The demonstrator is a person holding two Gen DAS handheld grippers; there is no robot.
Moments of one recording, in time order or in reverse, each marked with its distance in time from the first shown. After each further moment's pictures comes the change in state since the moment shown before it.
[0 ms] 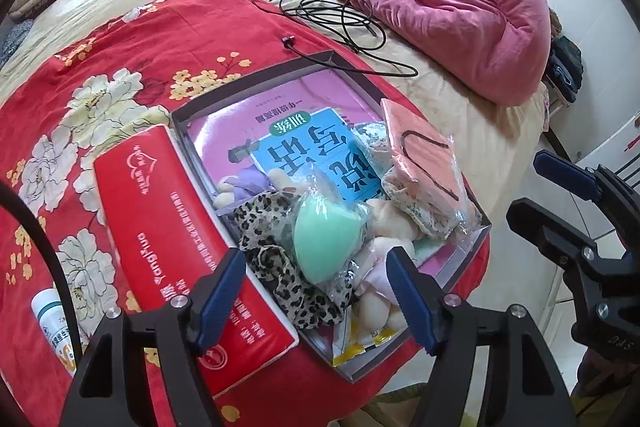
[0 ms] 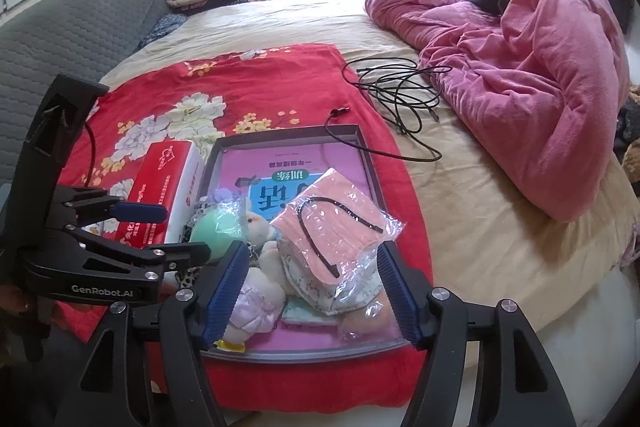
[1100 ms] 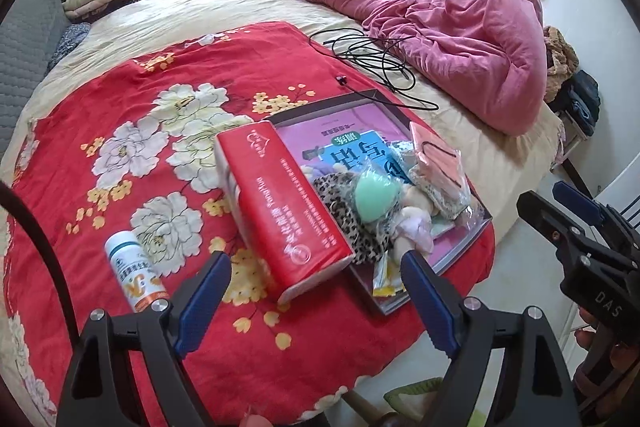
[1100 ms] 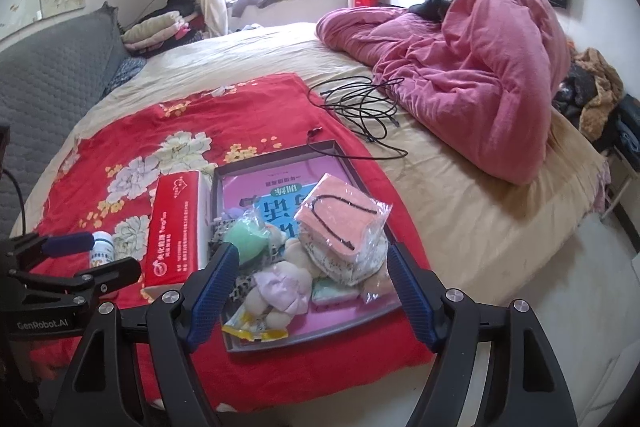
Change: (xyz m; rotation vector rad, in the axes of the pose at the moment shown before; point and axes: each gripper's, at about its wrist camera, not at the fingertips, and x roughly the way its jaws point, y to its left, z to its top) left arm -0.099 0.025 -0.071 -0.071 -0.160 0.120; right arm -0.061 0.045 -0.030 0.188 -0.101 -0.136
